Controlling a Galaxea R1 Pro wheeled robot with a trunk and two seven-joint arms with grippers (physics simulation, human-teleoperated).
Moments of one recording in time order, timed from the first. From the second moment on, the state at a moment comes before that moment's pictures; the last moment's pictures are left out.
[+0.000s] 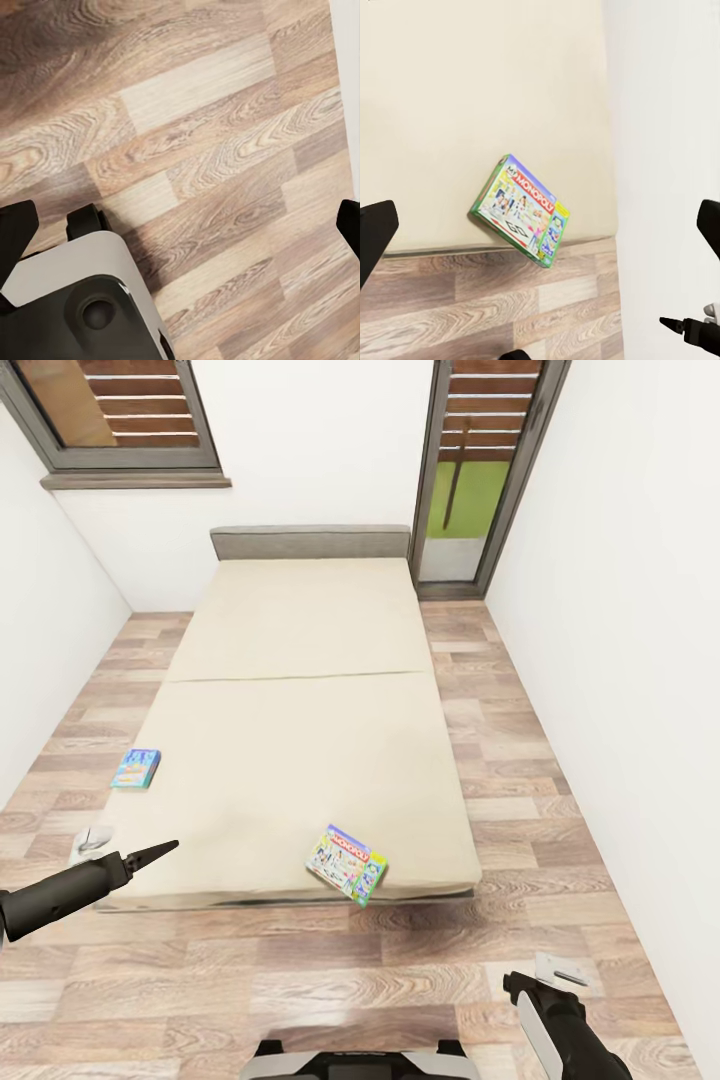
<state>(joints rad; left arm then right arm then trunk) -0.42 0.23 0.62 -1.42 0.01 0.94 -1.18 -0.39 -0.02 -0.12 -0.72 -0.19 0.37 -0.41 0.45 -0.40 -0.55</state>
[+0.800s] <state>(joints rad) -0.42 0.23 0.62 -1.42 0.01 0.94 -1.18 -0.39 -0.02 -0.12 -0.72 -0.19 0.37 -0.41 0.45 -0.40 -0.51</state>
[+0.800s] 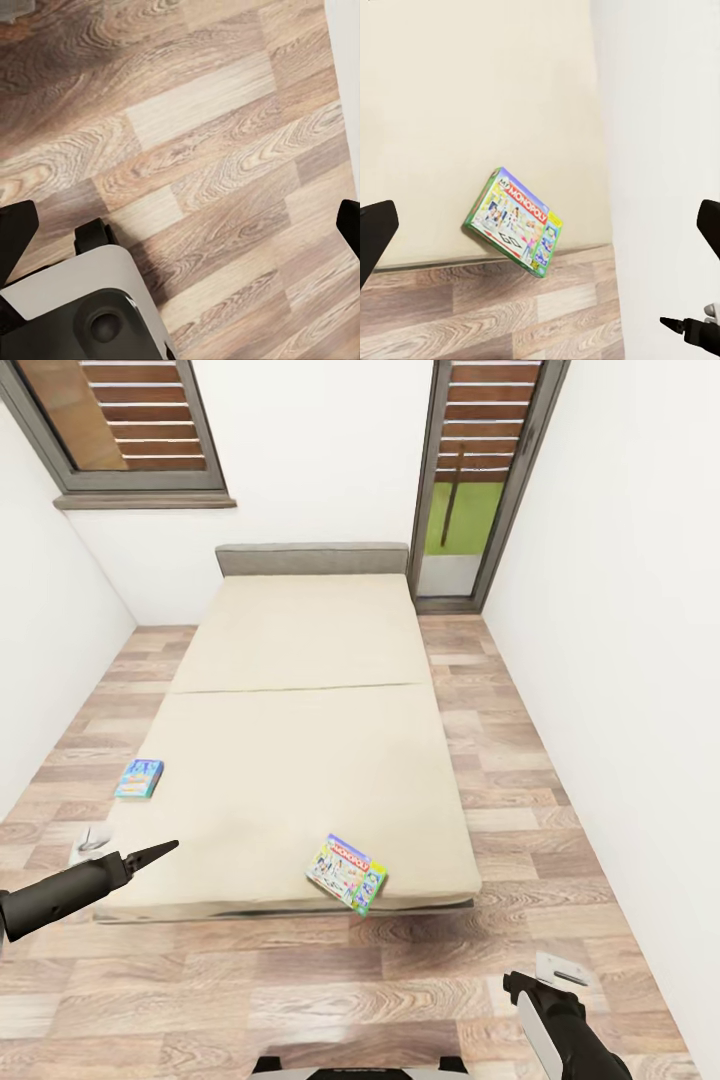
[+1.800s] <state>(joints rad) -0.42 0.23 0.62 -1.42 0.01 0.94 -1.17 -0.39 -0.02 -0.12 -0.72 -0.19 0.37 -0.41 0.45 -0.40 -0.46</state>
